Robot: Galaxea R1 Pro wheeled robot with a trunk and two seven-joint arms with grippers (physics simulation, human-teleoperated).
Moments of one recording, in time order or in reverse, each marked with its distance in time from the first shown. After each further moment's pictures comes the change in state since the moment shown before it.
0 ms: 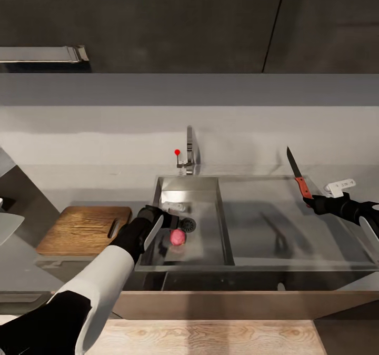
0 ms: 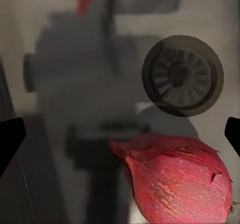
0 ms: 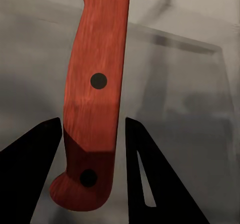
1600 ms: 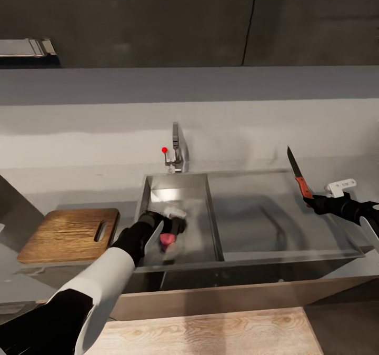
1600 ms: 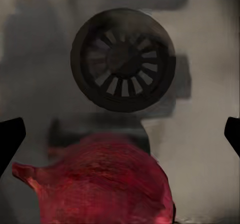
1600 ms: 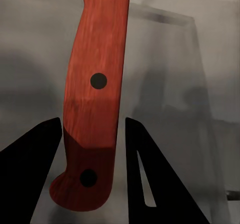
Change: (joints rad) left arm -0.002 0.000 -0.009 0.090 -0.001 -0.067 -0.044; right arm 0.000 0.000 -0.003 0.000 0.000 0.001 -0.001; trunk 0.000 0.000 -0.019
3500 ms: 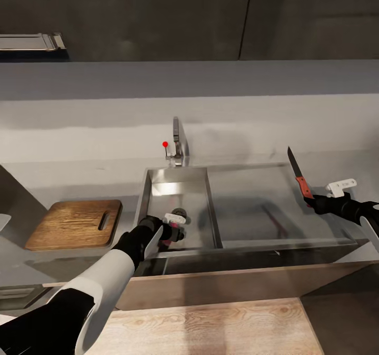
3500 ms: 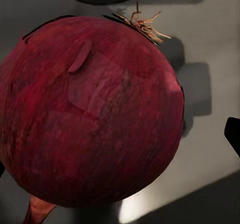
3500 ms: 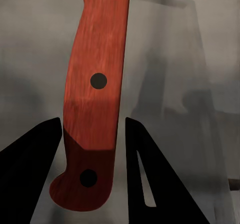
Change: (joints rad) left arm 0.001 0.000 0.003 0.070 0.001 -0.003 -0.021; right arm 0.000 0.000 -0.002 0.000 0.000 0.001 0.000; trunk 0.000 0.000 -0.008
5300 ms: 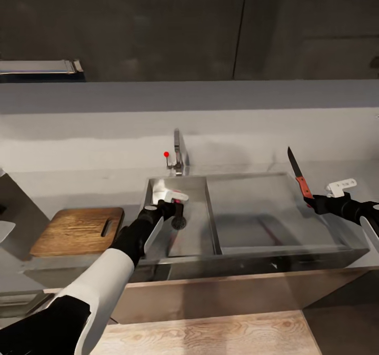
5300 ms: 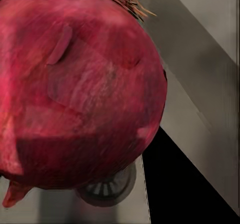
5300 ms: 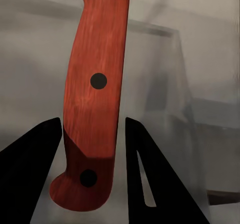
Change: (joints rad) left arm 0.023 0.000 -0.001 -0.194 0.002 -0.282 0.005; right arm 0.000 0.000 0.000 0.000 0.000 -0.001 0.000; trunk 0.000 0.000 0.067
